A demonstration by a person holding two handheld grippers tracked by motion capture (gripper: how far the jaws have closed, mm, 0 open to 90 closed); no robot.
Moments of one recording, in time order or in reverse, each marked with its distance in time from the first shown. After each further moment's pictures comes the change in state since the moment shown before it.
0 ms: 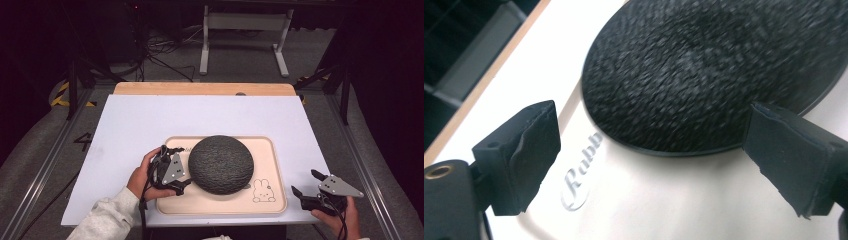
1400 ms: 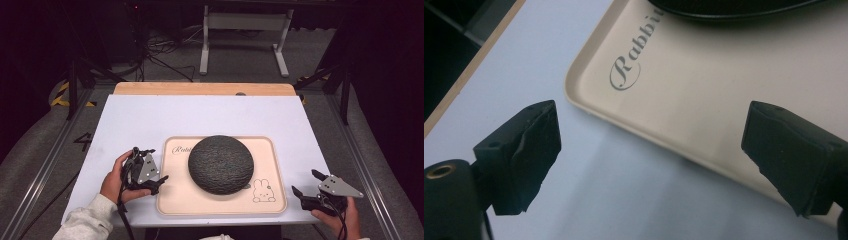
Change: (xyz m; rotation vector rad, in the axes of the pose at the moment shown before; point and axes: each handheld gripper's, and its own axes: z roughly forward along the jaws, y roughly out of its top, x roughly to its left) left arm 0.017 -0.058 -0.029 0.126 0.091 -0.082; right arm 0.000 0.000 -0.001 0.003 -0.011 -0.012
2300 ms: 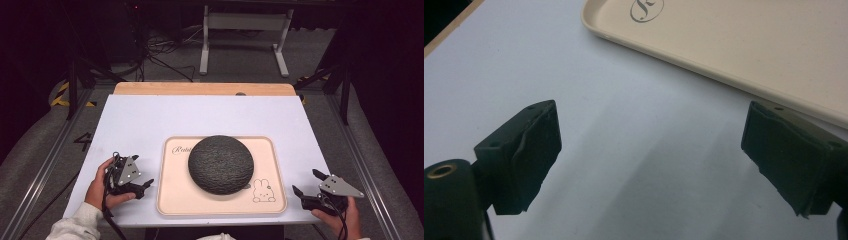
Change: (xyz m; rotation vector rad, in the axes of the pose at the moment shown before) left arm 0.008 -0.047 -0.015 0.006 -0.016 -0.169; right arm -0.002 0.000 -0.001 -0.001 -0.010 0.003
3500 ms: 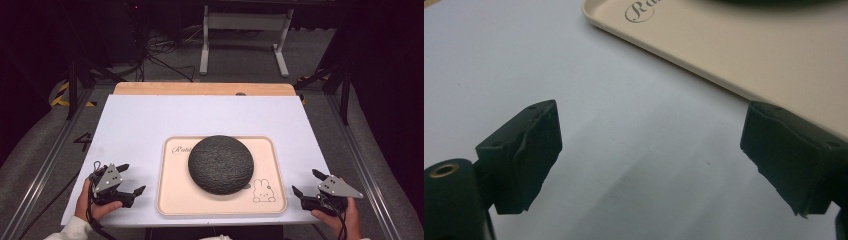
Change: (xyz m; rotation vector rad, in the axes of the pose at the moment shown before) left arm -0.002 -0.027 -0.025 -0.101 -0.067 -0.181; right arm 0.002 0.001 0.000 0.005 -0.005 -0.019
